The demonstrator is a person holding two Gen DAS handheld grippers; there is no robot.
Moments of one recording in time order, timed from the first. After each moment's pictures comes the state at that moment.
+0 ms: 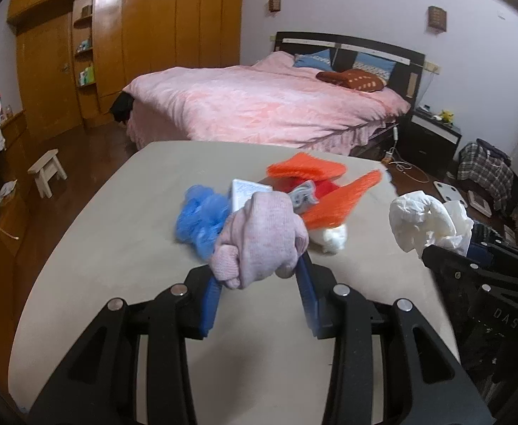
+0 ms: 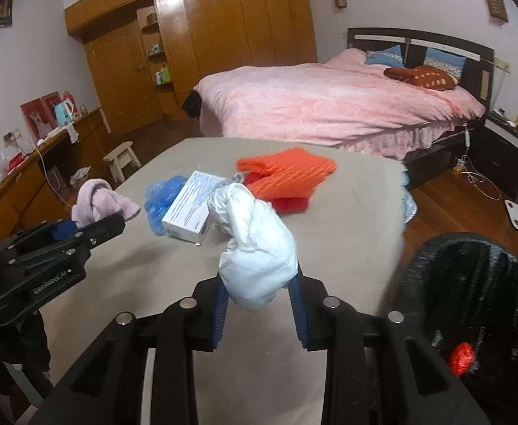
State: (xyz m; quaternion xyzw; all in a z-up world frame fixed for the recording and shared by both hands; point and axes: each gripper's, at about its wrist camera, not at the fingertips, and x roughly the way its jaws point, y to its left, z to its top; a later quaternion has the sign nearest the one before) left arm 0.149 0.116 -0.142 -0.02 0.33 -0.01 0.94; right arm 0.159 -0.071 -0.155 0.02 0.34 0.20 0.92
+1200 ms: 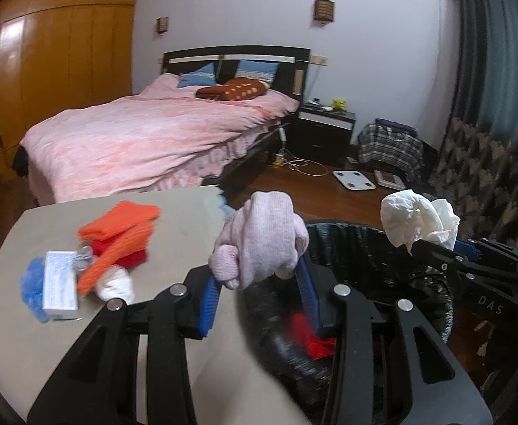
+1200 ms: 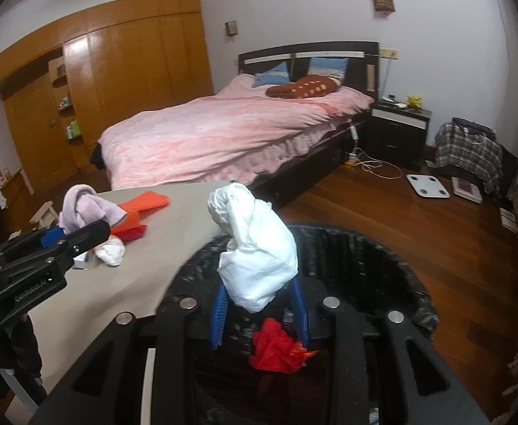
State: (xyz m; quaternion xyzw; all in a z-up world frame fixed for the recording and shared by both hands) left arm 0.150 -0.090 -0.105 0.03 0.29 -0.21 0.93; right arm 0.092 -0.274 -0.120 0.08 0.30 0.00 0.95
